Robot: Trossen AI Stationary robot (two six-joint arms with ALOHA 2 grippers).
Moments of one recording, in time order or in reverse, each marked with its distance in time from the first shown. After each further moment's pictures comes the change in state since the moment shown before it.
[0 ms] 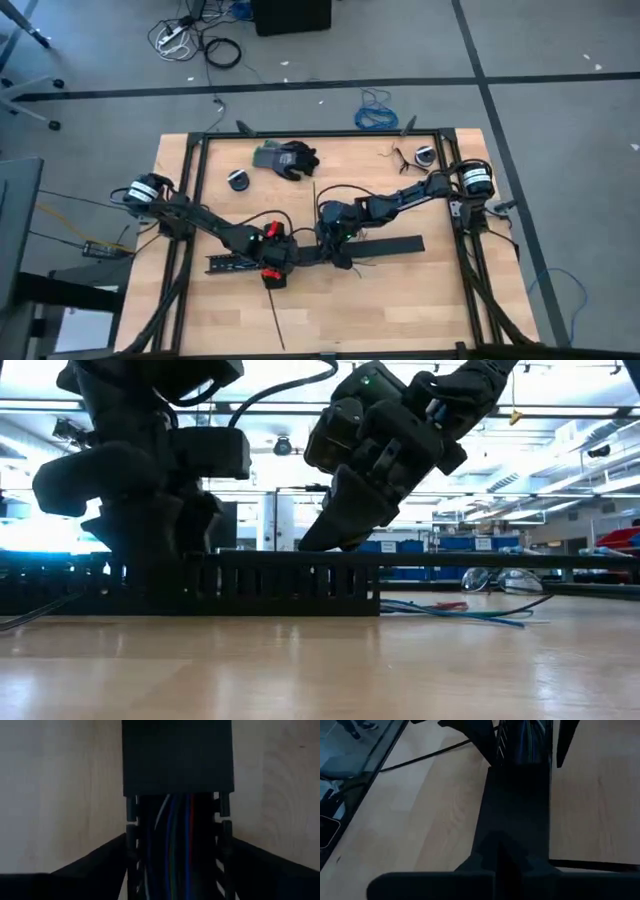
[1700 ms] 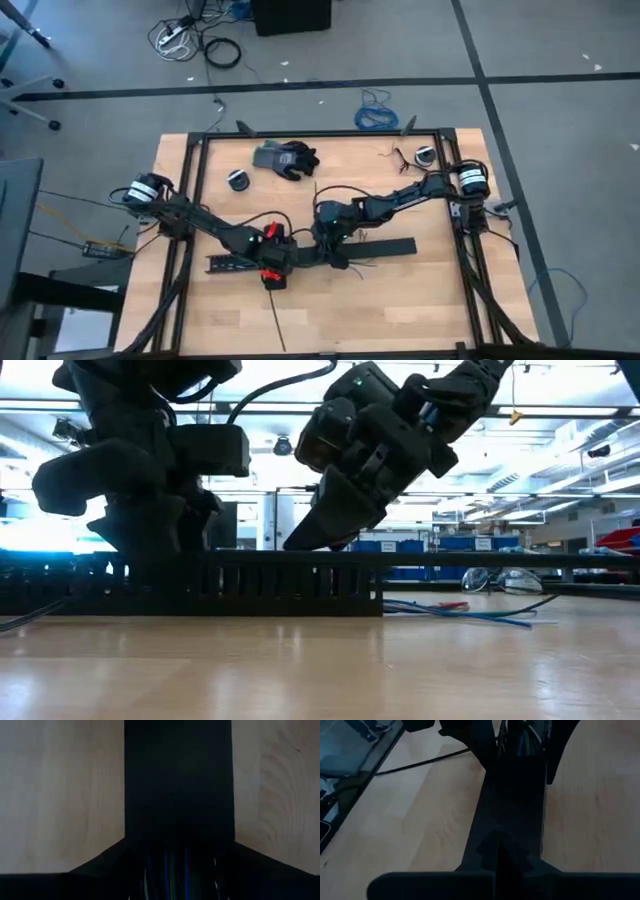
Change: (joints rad) left arm -0.001 -0.001 0.000 0.005 -0.029 -0.003; right arm -0.007 0.027 0.036 0.031 0.005 -0.036
